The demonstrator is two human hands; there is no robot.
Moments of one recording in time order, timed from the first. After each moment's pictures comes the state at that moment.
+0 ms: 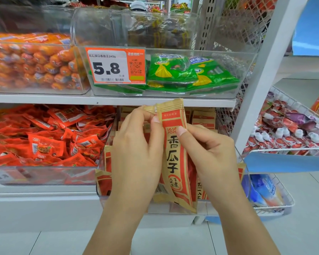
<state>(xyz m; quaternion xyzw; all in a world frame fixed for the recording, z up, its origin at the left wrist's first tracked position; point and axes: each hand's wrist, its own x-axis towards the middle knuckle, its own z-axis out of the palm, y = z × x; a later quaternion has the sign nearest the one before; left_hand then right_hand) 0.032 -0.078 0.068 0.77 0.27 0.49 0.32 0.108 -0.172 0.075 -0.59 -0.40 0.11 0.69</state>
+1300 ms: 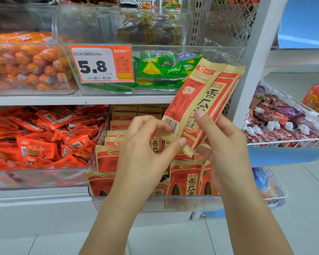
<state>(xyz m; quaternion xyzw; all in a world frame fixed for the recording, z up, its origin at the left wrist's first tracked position) 0.041 -0.083 0.058 0.83 0.20 0.40 0.34 0.134 -0.183 0.077 -0.57 -0.21 0.18 0.78</state>
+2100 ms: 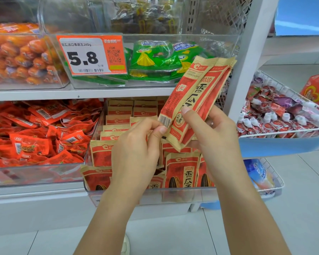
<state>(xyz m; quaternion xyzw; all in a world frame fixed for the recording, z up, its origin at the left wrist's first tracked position) 0.047 -0.078 0.039 0.84 0.23 0.41 0.26 0.137 -0.179 0.070 -0.63 -0.27 0.12 0.72</state>
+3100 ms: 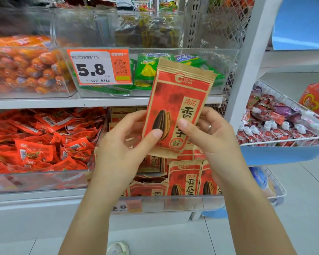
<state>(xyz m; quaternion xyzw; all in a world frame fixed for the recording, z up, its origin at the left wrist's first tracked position) 0.022 -0.060 0.064 0.76 0.18 0.38 0.50 0.145 -0.180 0.076 -0.56 -0.32 0.20 0.74</state>
